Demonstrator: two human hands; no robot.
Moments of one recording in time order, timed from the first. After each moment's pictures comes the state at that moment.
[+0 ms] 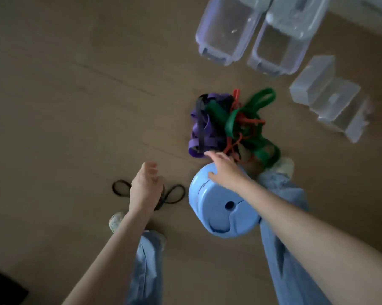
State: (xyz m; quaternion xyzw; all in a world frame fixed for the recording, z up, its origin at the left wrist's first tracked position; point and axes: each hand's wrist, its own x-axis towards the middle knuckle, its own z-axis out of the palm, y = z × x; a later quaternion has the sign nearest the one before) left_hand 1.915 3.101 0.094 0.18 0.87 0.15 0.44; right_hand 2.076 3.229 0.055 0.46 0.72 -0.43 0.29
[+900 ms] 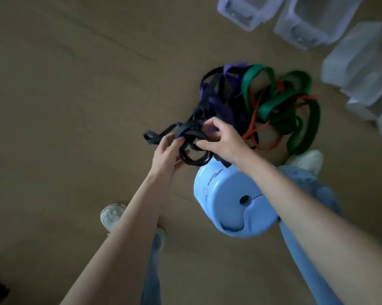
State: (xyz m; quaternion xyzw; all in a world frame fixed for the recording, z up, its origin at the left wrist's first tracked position) left_hand 1.925 3.113 0.012 -0.14 0.67 0.42 0.59; right_hand 2.032 3.217 0.022 0.50 0.57 -0.64 0.09
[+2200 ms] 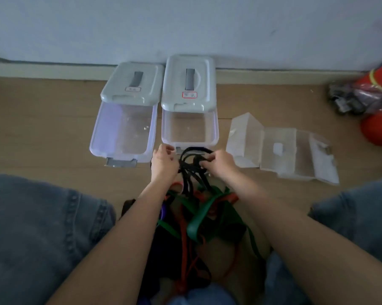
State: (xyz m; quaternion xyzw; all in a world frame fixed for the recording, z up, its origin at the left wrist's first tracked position) left_hand 2.032 3.484 -0.108 0.43 0.77 0.26 0.39; right_hand 2.183 3.508 -0.095 0.67 0.57 -0.47 -0.05
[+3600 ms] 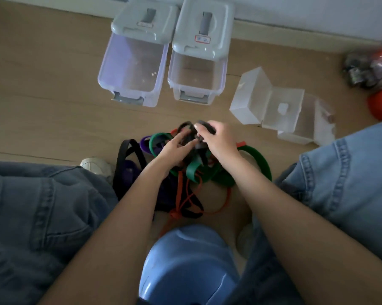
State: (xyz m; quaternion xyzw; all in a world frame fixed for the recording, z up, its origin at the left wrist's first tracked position) left_hand 2.057 3.362 -0.089 0.35 0.70 0.22 0.58; right_hand 2.178 3.403 -0.072 0.62 0.60 -0.46 -0.20
